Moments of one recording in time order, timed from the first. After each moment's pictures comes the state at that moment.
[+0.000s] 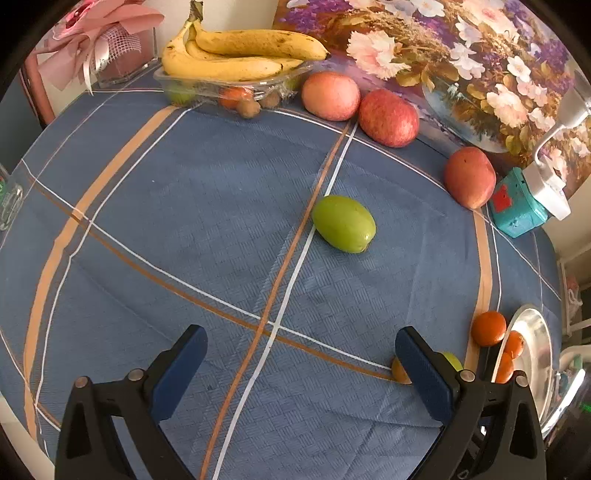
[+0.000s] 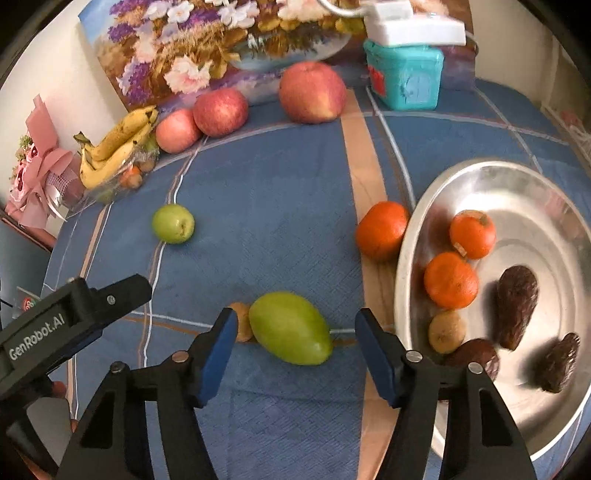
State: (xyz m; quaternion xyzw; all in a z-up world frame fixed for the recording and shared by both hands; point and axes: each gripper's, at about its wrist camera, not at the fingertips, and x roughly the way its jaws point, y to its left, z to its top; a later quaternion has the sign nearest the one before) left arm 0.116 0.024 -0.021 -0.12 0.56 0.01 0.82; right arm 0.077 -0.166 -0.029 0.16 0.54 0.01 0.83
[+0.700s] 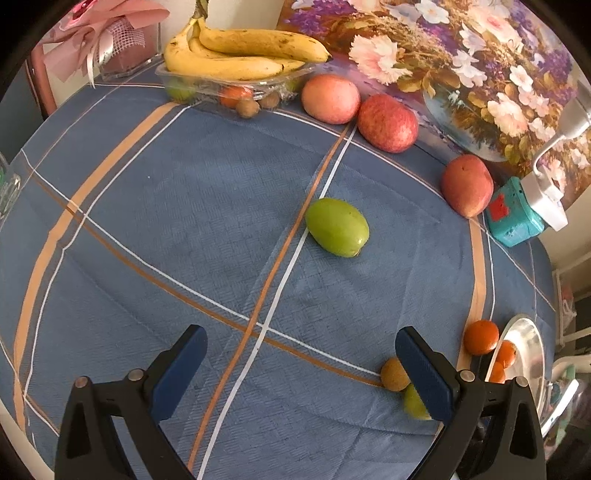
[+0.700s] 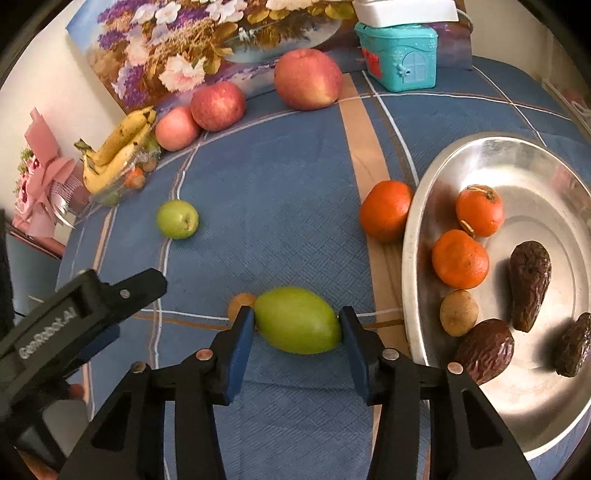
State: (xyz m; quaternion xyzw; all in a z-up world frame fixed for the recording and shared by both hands) left arm 0.118 0.025 -0.020 -0.14 0.56 0.01 0.82; right arm 0.073 -0.171 -0.026 0.20 0.54 0.02 0.82
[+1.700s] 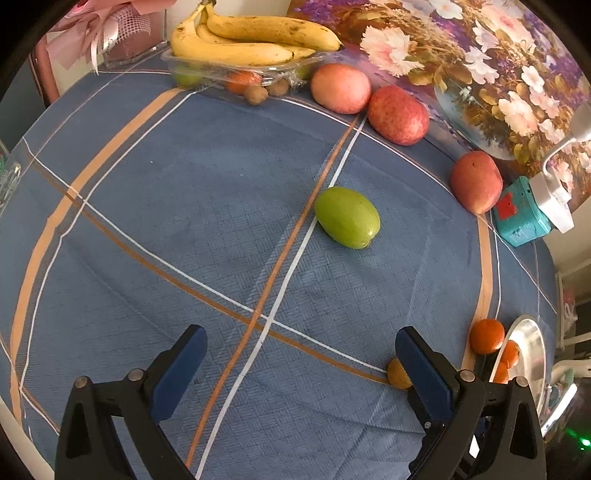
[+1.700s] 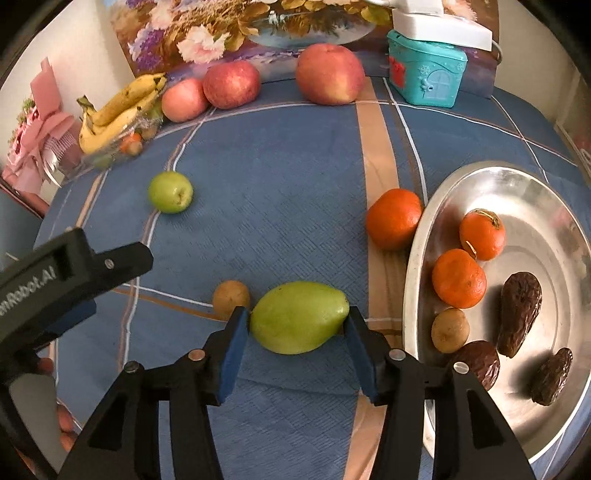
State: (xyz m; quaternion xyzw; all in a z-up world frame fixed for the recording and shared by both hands) left arm 0.119 0.030 -0.029 -0.15 0.57 0.02 0.81; right arm 0.078 -0.152 -0.034 0.10 0.56 0.02 0.82
